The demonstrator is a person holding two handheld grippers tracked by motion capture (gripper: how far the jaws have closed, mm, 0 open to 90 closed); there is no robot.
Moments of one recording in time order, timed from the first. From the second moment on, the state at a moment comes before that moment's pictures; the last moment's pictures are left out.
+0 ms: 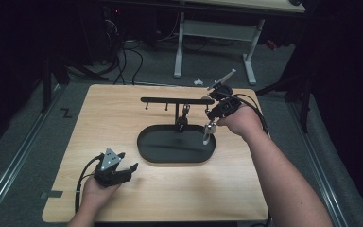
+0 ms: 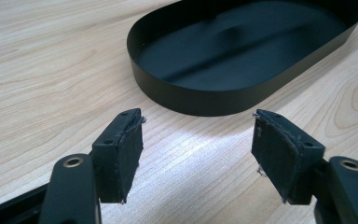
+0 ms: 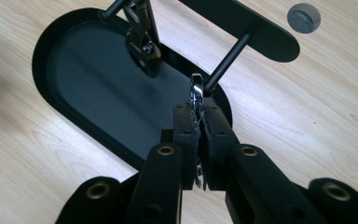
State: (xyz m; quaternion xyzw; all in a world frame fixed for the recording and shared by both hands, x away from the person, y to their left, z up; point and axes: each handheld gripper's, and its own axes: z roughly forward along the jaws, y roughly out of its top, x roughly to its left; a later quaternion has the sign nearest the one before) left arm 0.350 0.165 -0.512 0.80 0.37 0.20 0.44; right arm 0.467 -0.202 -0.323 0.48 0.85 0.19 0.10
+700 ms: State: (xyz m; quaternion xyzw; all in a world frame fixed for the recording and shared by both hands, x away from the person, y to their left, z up) left arm 0.350 0.164 -0.513 0.80 0.36 0.20 0.43; right arm 0.477 -0.209 -0.328 0.49 0.85 0.18 0.11
